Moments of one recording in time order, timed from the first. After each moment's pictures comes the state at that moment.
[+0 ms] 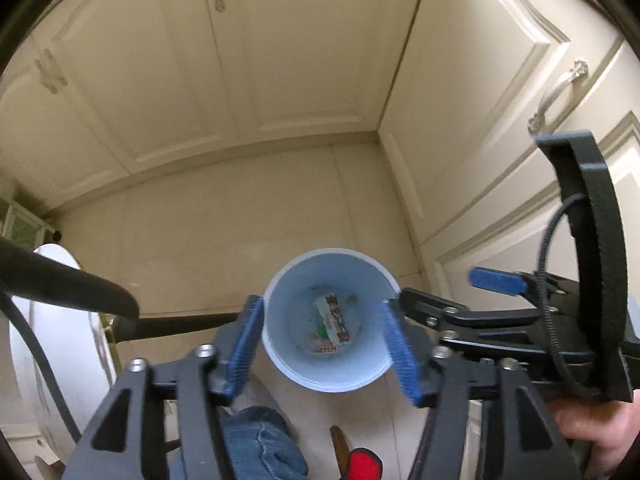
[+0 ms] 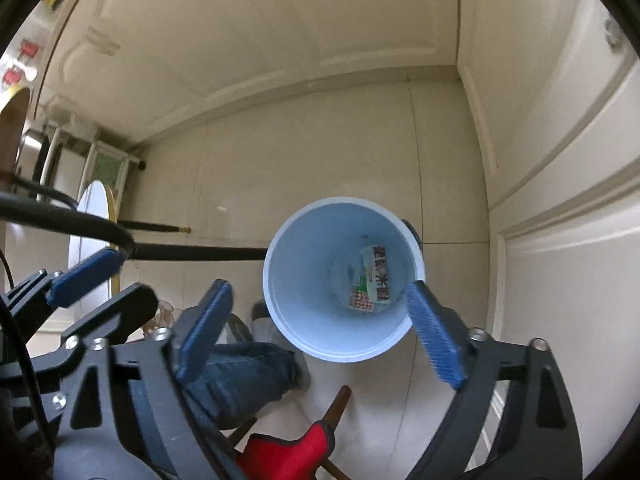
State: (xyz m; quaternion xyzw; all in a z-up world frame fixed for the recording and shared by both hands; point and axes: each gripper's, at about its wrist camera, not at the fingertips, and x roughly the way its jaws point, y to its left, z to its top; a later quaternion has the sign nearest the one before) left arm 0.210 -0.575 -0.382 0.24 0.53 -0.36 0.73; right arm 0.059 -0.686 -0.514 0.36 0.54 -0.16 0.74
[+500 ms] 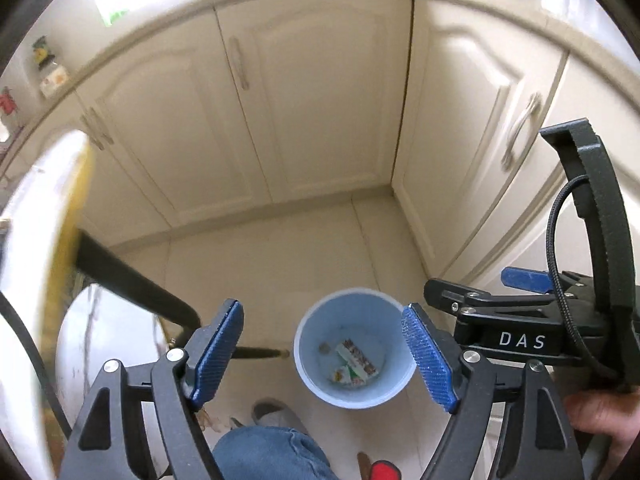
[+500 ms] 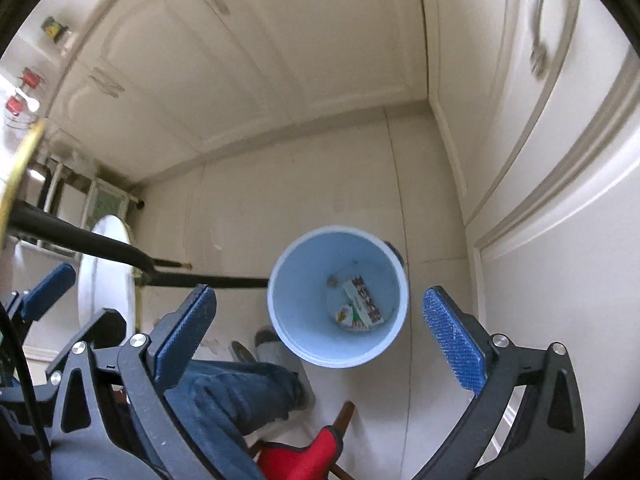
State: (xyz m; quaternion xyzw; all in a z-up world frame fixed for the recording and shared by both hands) left arm 0.163 -0.560 -0.330 0.24 0.41 -0.37 0.80; right arm 0.029 -0.678 -0.438 0.35 0.48 -0.21 0.77
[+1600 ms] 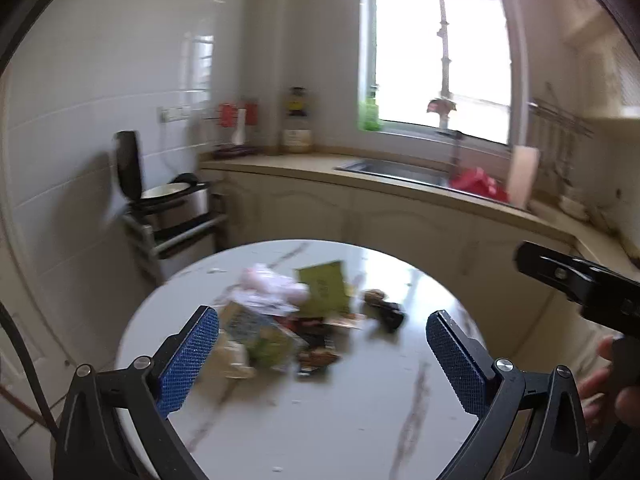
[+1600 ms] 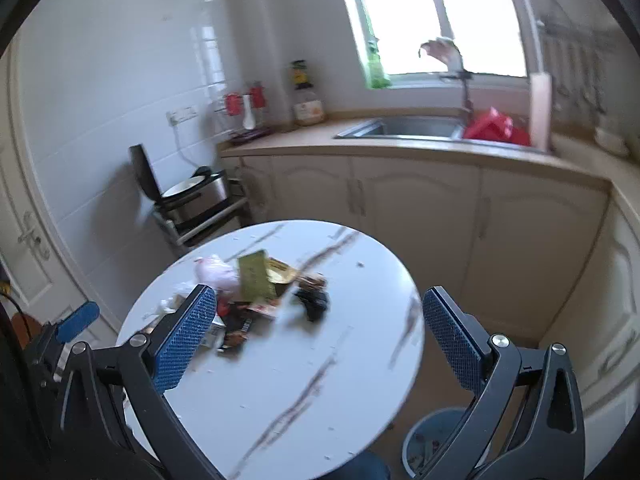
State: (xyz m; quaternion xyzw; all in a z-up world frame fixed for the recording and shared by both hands) left arm 0.056 -0.230 -0.159 0.00 0.22 -0.12 0.97; right arm 0.137 -0.389 -0.123 0.10 0.26 -0.03 0.96
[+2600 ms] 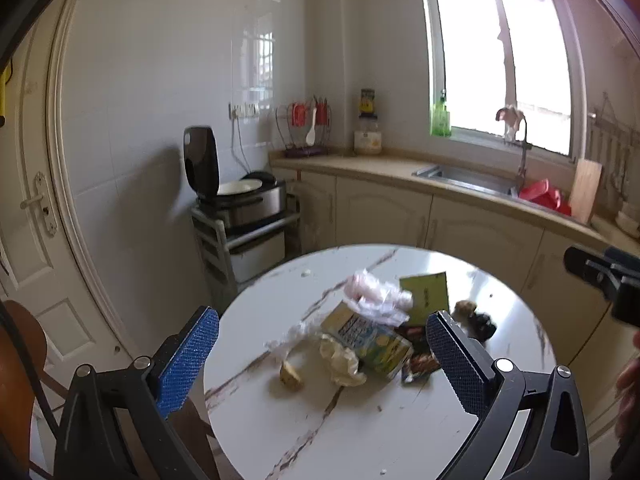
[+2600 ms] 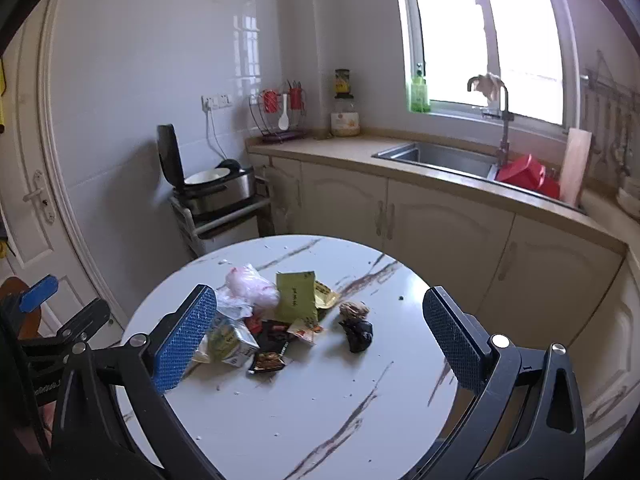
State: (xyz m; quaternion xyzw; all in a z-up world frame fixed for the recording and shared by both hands) left arm 0.047 -0.173 -0.126 0.01 0.23 -0.01 0.97; right arm 0.176 -0.324 -0.109 0.03 0.26 -0.01 0.97
